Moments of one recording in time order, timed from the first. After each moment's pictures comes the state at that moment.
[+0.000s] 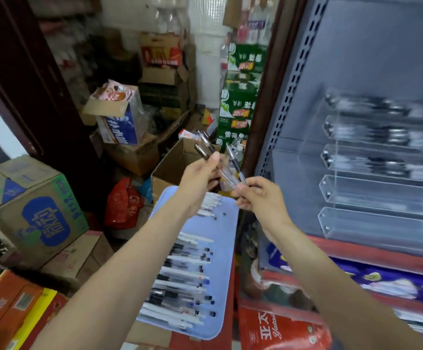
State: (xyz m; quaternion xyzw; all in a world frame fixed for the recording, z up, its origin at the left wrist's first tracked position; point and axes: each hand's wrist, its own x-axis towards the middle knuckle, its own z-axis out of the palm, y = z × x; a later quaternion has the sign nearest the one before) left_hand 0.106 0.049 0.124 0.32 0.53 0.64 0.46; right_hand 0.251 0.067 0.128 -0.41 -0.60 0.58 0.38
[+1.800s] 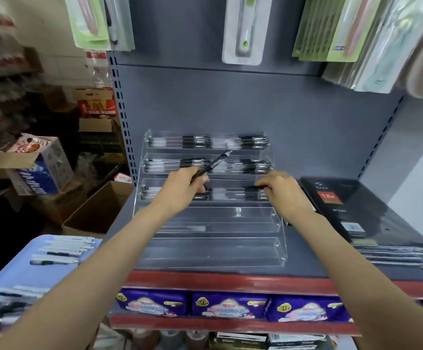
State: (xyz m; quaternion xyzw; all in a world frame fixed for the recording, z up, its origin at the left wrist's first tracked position) left_hand 0.414 0.187 0.208 0.66 0.65 0.36 0.14; right_hand 0.641 0.261 0.199 -0.48 -0.85 0.04 0.22
